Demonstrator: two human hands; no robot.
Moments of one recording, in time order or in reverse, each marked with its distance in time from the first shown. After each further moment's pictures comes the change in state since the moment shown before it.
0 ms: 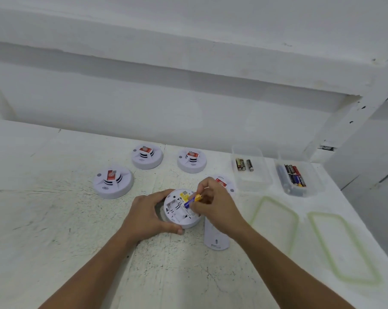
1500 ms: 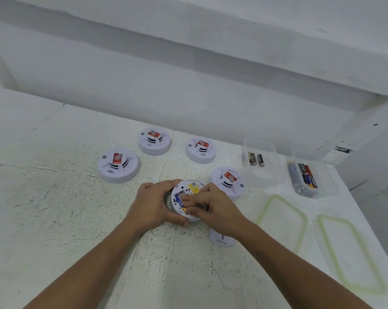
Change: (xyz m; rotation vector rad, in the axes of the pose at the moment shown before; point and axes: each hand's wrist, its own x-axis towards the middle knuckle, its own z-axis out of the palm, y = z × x) left_hand 0.003 -0.004 0.002 0.088 -0.017 -0.077; right_hand 0.009 0.007 0.015 -0.464 -0.234 -0.190
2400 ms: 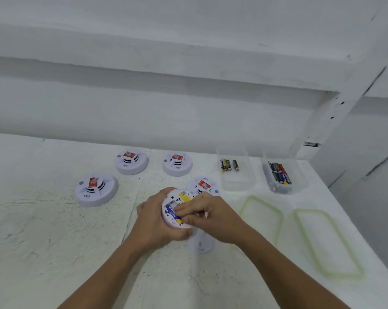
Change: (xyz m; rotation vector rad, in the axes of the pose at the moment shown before) left_hand -0.012 0.082 0.022 -0.150 0.093 0.075; right_hand -0.040 0.009 -0.043 0.197 0.039 -0.072
